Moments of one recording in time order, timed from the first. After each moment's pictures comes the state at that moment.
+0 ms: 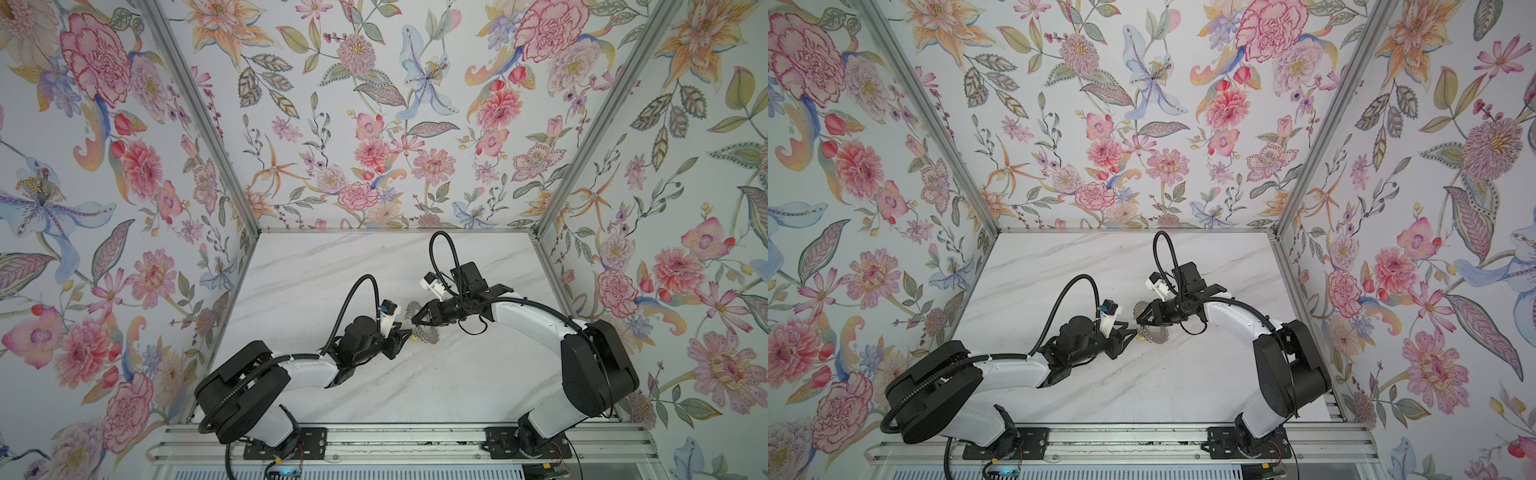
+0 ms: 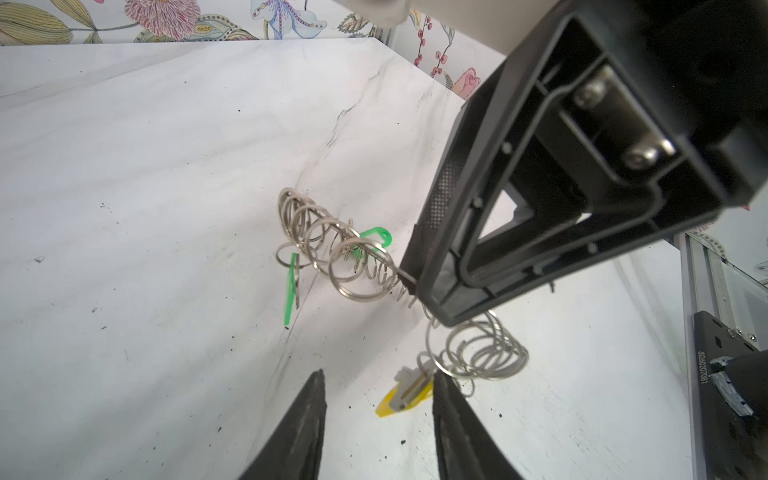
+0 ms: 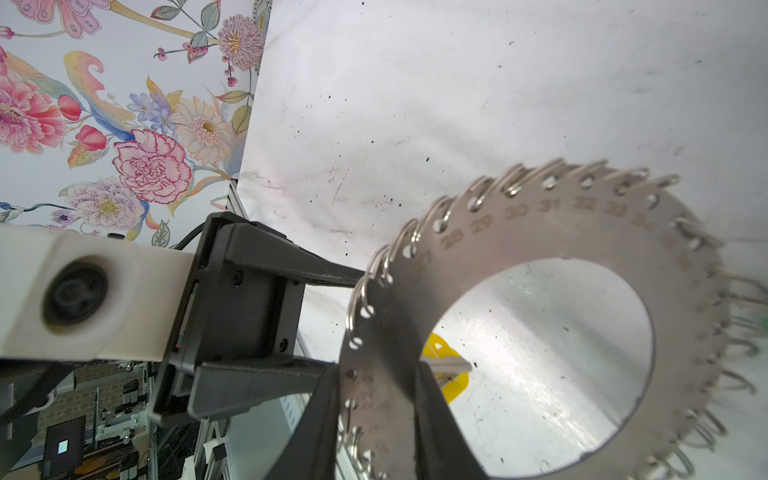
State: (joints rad) left arm -0.83 1.49 0.48 0.65 0.12 -0.26; right arm 0.49 1.60 1.04 -0.43 -0.80 0.29
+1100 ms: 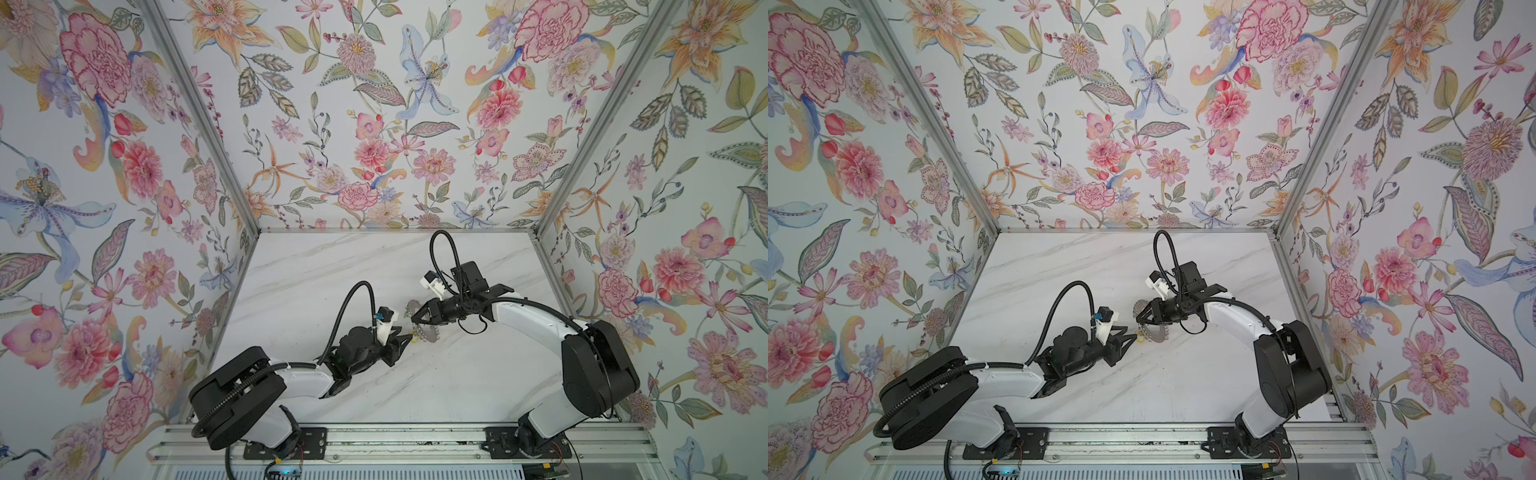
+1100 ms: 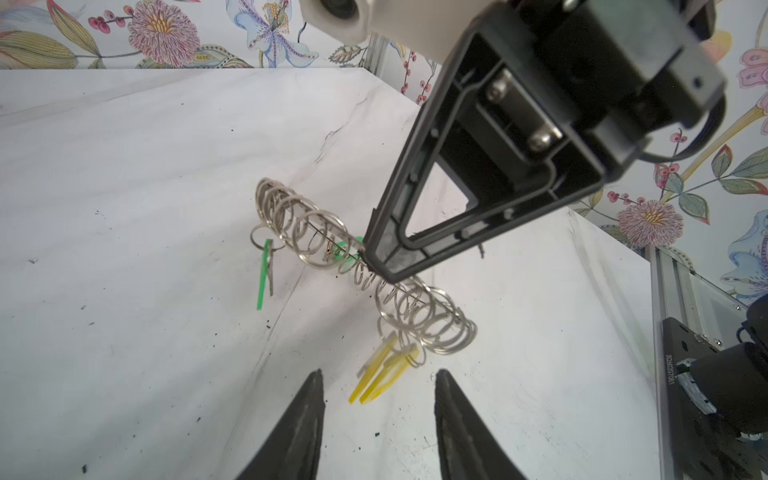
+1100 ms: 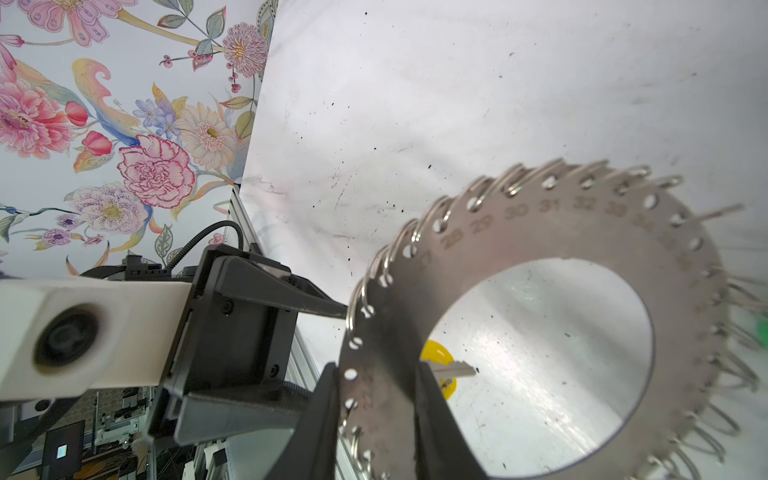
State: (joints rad) left arm -0.88 1.45 0.38 0.79 0.07 -0.30; right arm 0.49 1.59 1.04 -0.41 -0.80 0.30
